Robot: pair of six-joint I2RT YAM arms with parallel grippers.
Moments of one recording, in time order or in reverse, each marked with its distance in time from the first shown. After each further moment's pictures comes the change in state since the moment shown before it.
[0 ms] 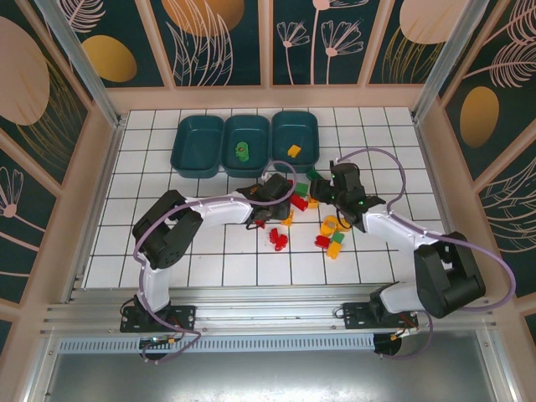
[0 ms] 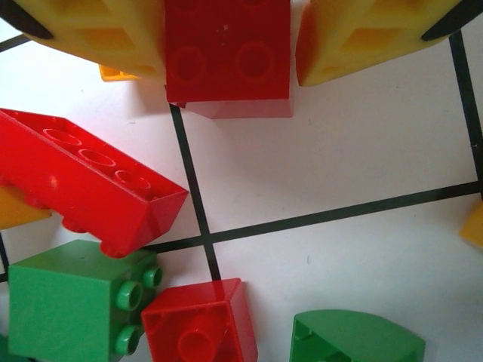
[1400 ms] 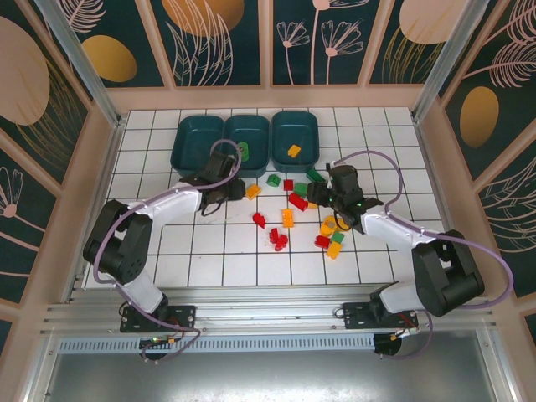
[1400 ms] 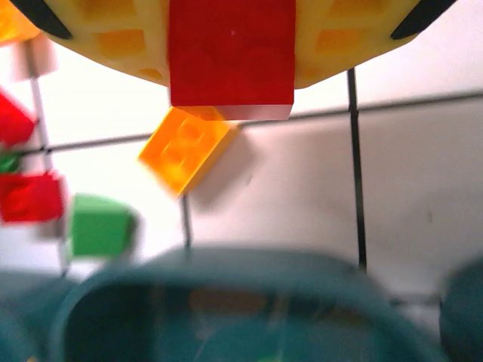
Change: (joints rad) left arm 0.341 -0.291 -0.224 -0.008 0.155 0.137; right arm 0.017 0.024 -0.014 0.026 -0.053 0.001
